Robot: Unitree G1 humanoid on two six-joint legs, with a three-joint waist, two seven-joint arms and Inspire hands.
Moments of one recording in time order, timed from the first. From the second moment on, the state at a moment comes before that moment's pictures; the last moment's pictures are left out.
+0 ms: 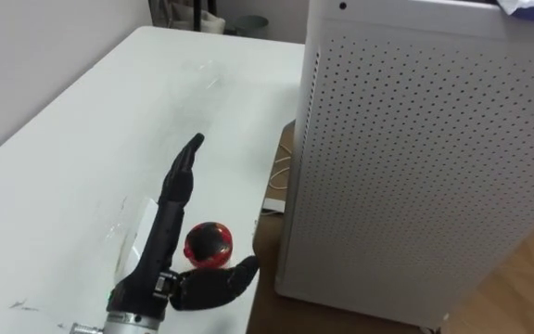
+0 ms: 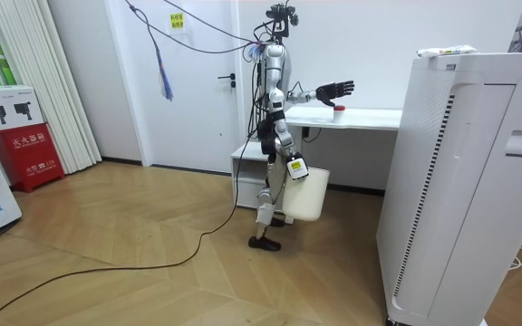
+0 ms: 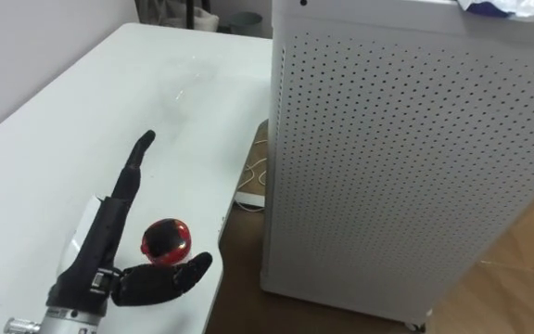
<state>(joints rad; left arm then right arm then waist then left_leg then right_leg) 0.17 0.30 -0.22 -0.08 0.31 -0.35 0.27 -0.02 -0.26 0.21 1.25 0.23 -0.14 0.16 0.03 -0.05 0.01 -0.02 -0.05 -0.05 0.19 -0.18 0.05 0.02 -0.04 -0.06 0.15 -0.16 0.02</state>
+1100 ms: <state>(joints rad) 0.16 0.29 -0.12 0.14 0.21 -0.36 0.44 0.03 -0.26 0.18 1.20 0.22 -0.15 0.15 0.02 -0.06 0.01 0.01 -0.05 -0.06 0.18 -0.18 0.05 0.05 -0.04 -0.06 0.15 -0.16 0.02</state>
